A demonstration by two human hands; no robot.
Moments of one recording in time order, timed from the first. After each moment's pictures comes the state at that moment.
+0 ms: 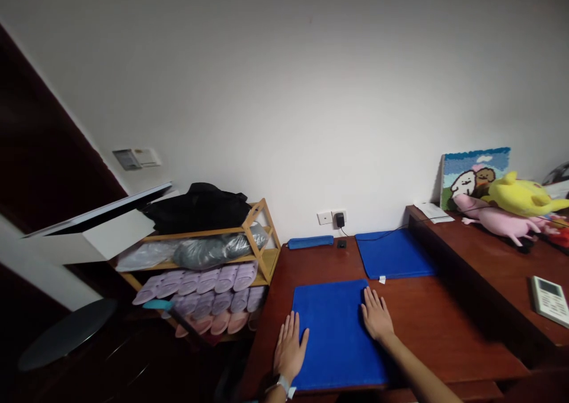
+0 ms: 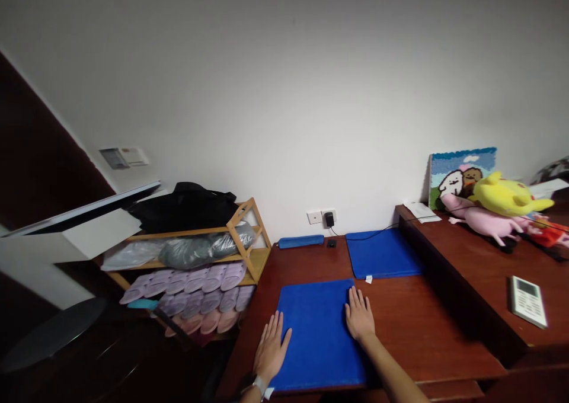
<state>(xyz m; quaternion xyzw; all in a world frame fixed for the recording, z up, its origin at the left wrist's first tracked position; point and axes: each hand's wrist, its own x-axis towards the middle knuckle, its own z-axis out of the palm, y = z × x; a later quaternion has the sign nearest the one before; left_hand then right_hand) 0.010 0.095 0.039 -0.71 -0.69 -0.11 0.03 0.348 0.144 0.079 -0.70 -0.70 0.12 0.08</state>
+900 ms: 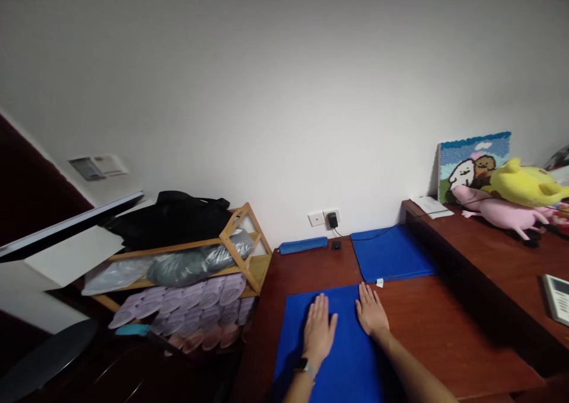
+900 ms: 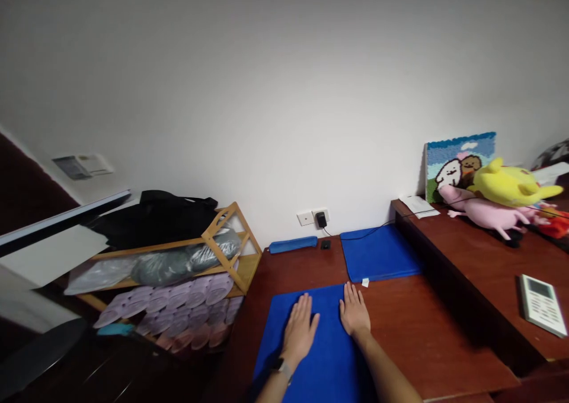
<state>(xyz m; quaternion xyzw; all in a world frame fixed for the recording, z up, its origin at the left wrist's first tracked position) 0.128 0.161 0.077 -0.79 -0.60 -0.11 0.03 0.354 0.194 0.059 -0.69 -0.70 0.13 0.11</state>
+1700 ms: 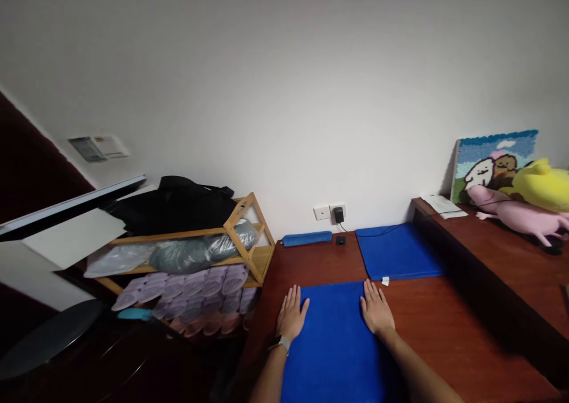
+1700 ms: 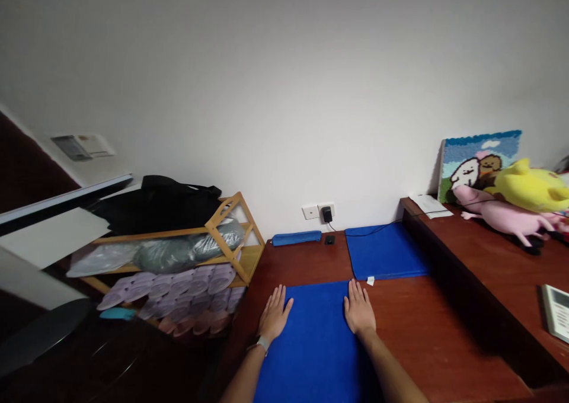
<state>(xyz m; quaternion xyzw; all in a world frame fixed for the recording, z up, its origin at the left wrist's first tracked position) 0.017 0.209 0.054 -0.72 -0.68 -0.08 -0.01 0.355 0.194 0.054 -0.69 -0.70 0.13 0.11</state>
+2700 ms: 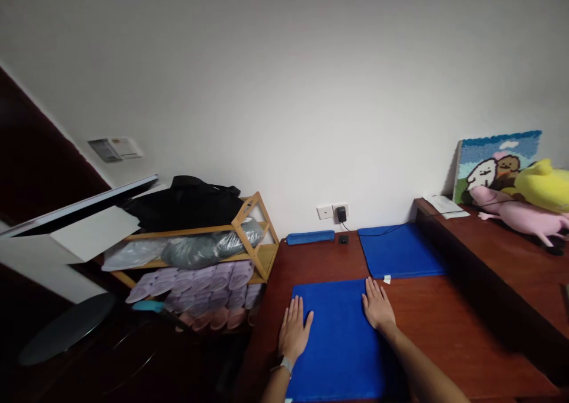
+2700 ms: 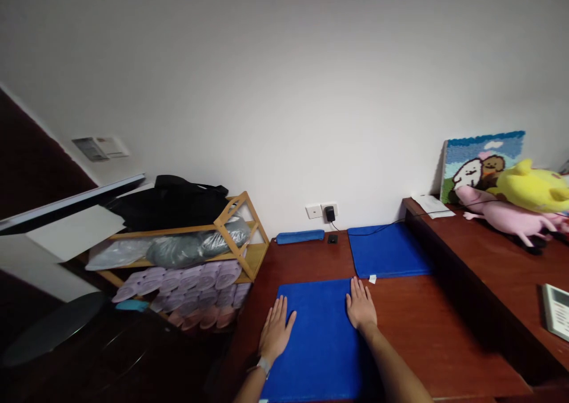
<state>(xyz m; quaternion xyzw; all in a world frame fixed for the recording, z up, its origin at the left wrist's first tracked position) 0.024 0.152 0.044 -0.71 -0.70 -0.10 0.01 0.355 0.196 0.055 -0.70 -0.70 0.12 0.09</state>
